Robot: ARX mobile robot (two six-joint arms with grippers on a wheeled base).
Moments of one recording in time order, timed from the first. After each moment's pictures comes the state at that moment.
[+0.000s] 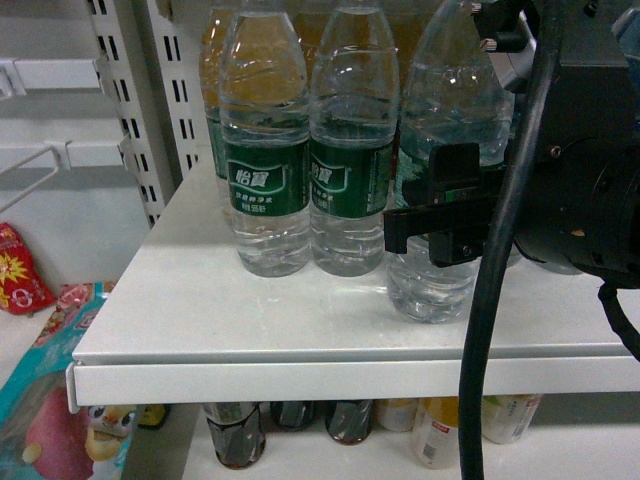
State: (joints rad) left arm 0.00 0.01 0.01 0.00 0.00 0.00; right arm 0.41 1.65 0.69 0.66 0.00 0.09
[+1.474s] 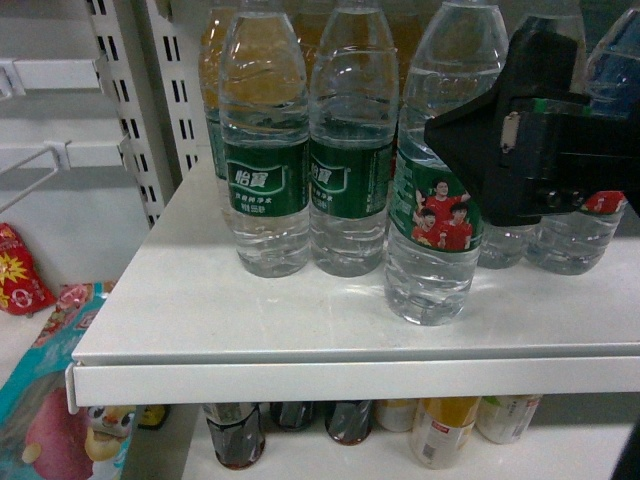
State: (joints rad) left arm 0.00 0.01 0.01 0.00 0.00 0.00; right arm 0.35 1.40 0.58 0.59 -0.16 0.20
